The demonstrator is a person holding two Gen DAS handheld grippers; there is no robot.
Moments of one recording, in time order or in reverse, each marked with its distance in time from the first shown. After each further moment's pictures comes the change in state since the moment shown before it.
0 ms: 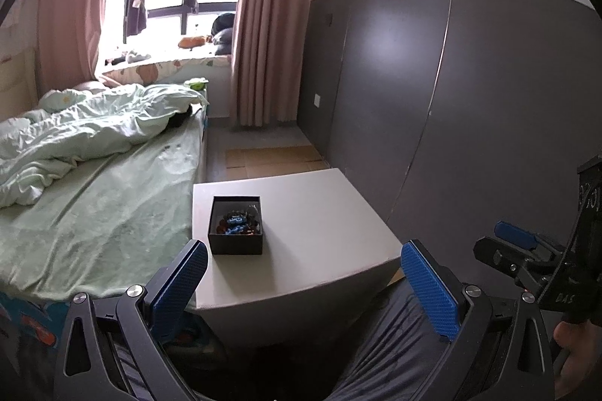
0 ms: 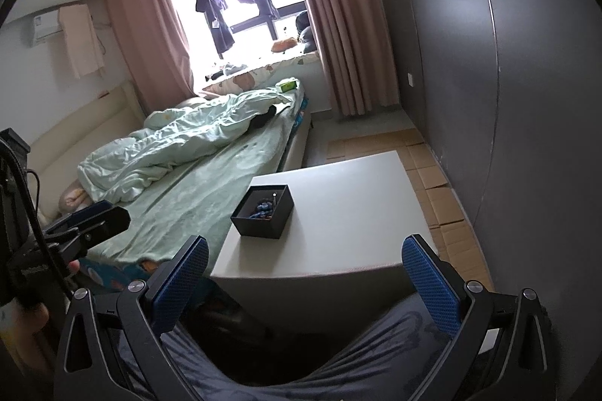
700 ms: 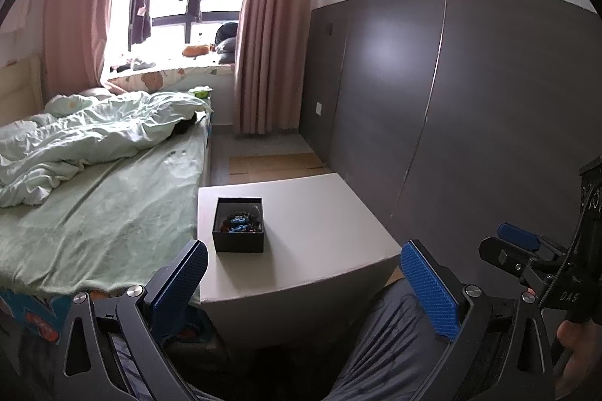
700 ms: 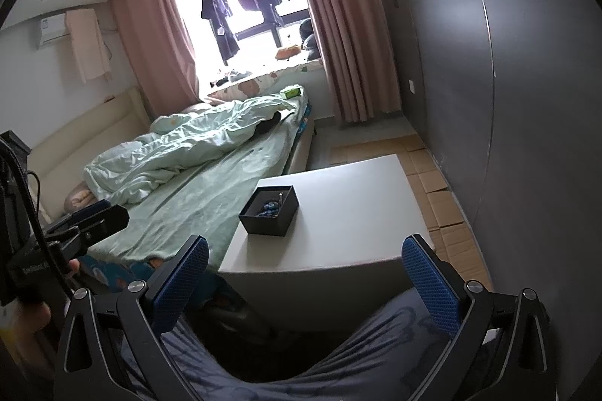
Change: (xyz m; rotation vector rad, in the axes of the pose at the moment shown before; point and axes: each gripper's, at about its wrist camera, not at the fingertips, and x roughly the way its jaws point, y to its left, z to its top) left arm -0.024 -0.007 -0.013 0.000 -0.033 0.009; right arm -0.022 0.002 -0.008 -0.005 -0.030 0.016
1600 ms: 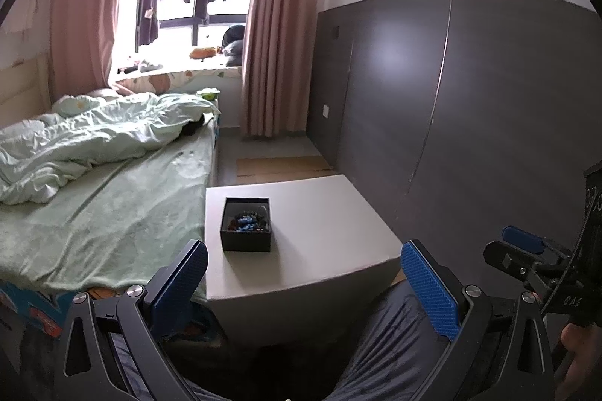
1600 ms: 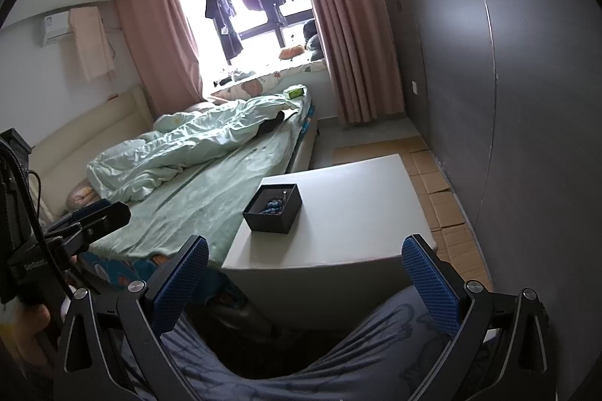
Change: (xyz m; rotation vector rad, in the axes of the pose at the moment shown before) left arm -0.007 -0.001 -0.003 0.003 -0.014 0.033; right arm -0.005 0.000 -0.002 -0.011 0.001 0.009
